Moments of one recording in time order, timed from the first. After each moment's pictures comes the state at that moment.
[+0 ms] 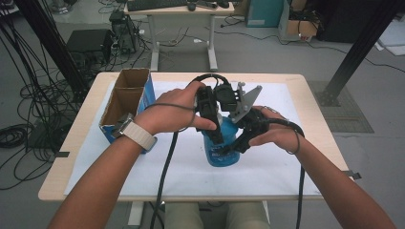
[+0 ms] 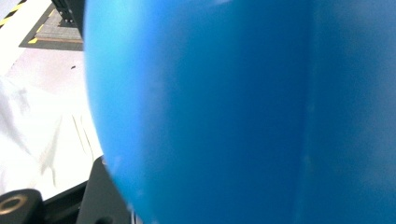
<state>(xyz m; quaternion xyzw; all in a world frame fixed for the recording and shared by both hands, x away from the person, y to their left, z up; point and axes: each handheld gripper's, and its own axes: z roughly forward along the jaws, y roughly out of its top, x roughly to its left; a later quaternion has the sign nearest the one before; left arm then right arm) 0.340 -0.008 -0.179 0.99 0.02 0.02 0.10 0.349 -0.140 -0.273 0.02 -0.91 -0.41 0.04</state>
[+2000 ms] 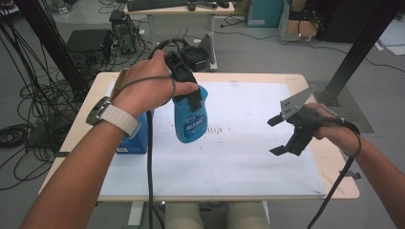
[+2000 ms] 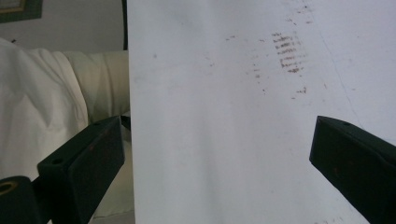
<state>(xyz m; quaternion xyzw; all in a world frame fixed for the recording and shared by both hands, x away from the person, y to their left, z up) 0.373 0.053 -0.122 0.94 0.31 0.06 0.09 0.357 -0.264 -0.268 -0.05 -0.95 -0.32 -0.03</state>
